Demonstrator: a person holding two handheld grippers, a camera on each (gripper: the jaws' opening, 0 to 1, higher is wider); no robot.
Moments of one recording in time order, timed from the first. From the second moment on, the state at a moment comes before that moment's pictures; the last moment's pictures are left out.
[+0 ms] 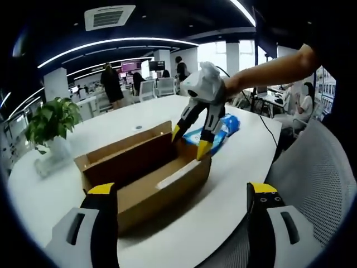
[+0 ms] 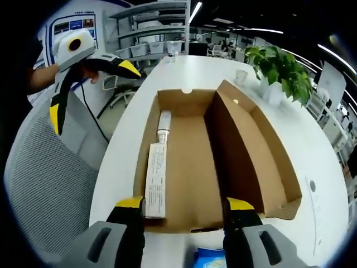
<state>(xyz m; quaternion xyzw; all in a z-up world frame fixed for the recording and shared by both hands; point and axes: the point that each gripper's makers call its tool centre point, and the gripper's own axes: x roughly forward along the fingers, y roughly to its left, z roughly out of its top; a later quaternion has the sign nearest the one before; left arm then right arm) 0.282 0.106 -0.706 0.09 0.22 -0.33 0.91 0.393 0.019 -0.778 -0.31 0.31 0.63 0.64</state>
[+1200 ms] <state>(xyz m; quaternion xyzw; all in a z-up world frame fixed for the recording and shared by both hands) 0.271 0.107 -0.713 0.07 0.23 -0.32 0.92 0.385 0.032 -0.795 -0.33 0.32 0.65 0.60</state>
